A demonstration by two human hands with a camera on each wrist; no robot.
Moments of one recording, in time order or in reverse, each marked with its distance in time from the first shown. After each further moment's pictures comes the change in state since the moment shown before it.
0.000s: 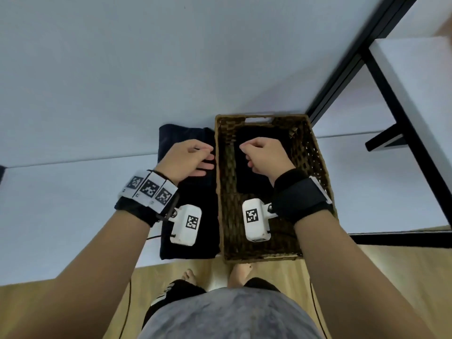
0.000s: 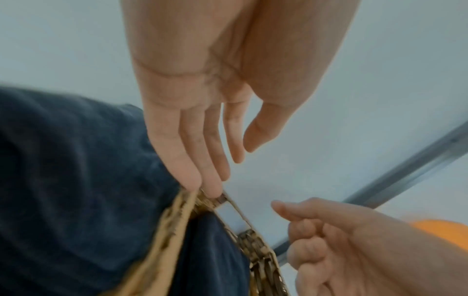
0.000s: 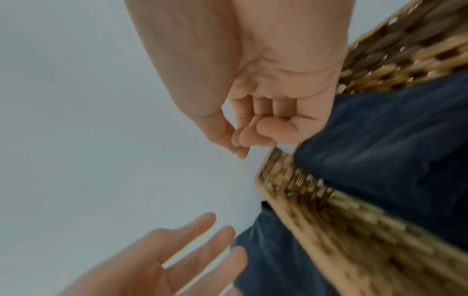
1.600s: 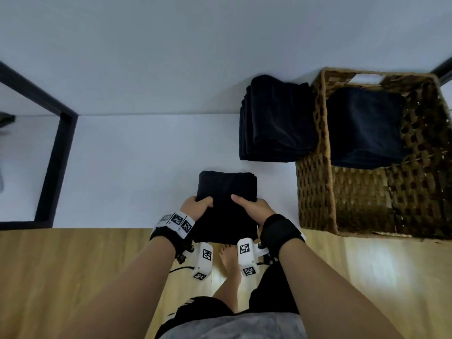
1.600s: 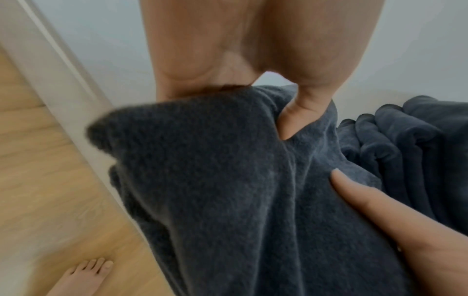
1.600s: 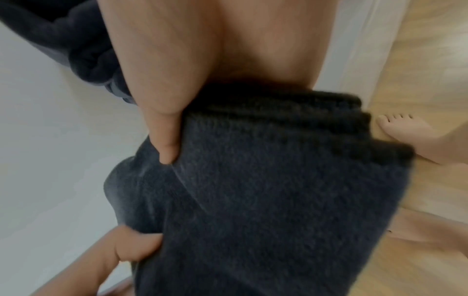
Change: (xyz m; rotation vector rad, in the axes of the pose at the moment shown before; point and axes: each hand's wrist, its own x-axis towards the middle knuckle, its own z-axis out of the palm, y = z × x) left_hand -0.059 -0.283 -0.146 0.056 0.100 -0.590; right_hand -0.080 0.152 0.276 0.135 -0.271 0.566
